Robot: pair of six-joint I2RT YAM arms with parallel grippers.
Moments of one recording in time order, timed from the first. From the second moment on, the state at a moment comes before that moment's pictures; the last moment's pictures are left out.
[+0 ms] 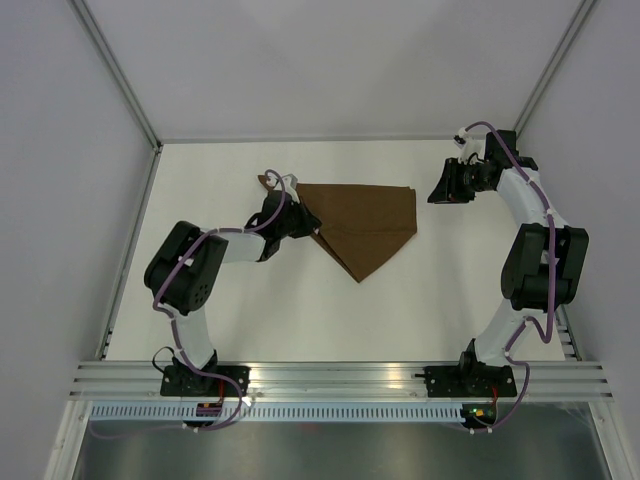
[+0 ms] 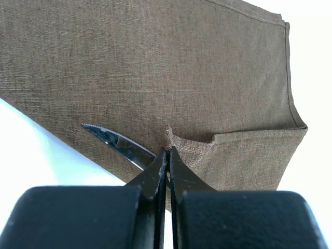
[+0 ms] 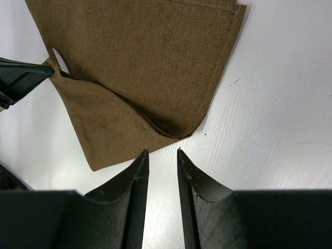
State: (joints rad) left arm -0.48 1.87 0.93 0.44 0.11 -0.64; right arm -0.13 1.81 1.49 -0.71 -0.63 -0.03
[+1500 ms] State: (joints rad) left arm -0.15 1.88 1.13 0.28 0.03 -0.68; right arm -0.13 1.81 1.49 -0.72 -0.63 -0.04
